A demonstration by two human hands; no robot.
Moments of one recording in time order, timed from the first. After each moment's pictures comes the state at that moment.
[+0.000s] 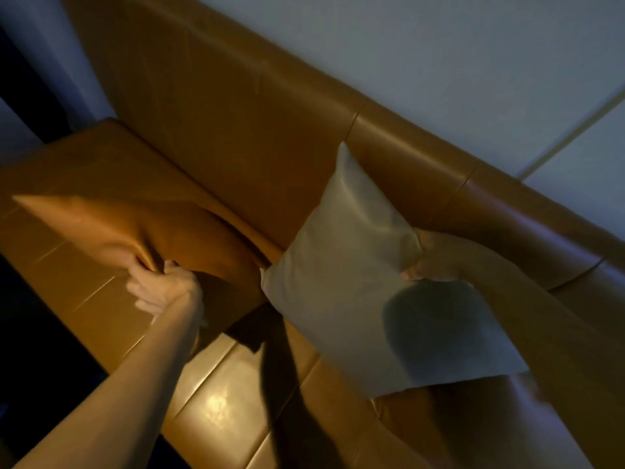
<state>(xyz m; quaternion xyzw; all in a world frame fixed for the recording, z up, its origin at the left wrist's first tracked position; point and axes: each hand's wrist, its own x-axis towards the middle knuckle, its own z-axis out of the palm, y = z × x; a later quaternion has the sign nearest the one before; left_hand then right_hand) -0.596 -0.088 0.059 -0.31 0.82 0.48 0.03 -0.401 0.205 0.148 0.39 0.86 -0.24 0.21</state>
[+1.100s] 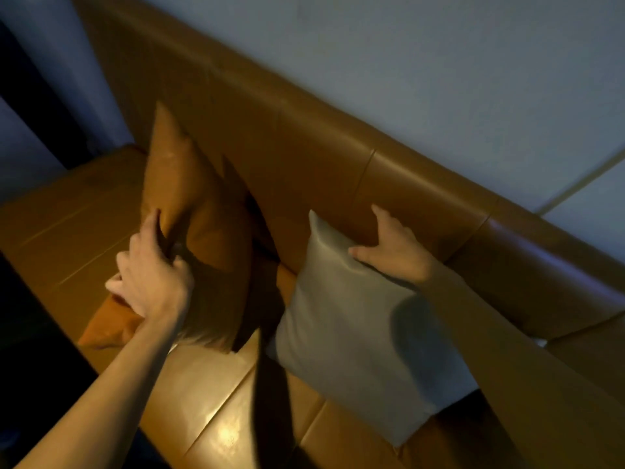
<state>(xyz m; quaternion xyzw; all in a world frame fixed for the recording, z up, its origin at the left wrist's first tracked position) -0.653 -0.102 0.105 0.01 0.95 0.31 -0.08 -0.491 0.168 0.158 0.37 0.87 -0.30 0.09</state>
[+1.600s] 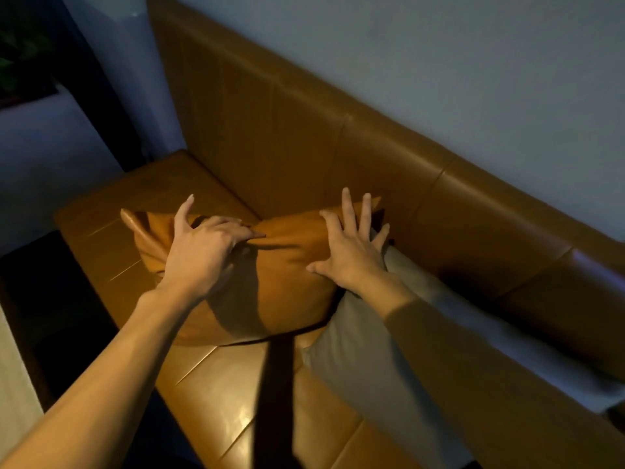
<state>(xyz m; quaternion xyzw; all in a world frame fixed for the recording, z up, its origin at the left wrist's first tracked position) -0.713 -0.143 0.131 0.44 0.89 0.07 -0.09 -0.601 0.065 0.129 0.21 0.96 -0.15 0.07</state>
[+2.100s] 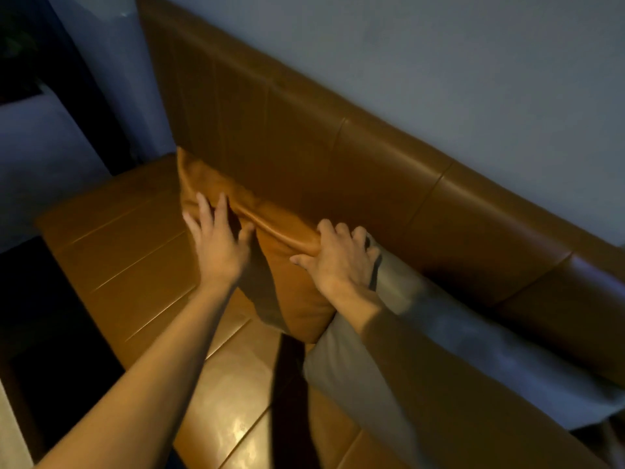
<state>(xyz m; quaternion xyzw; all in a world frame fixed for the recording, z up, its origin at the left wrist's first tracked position) -0.724 -0.091 0.095 0.14 0.91 0.40 0.05 -0.611 0.038 0.129 0.32 0.94 -0.15 -0.01</state>
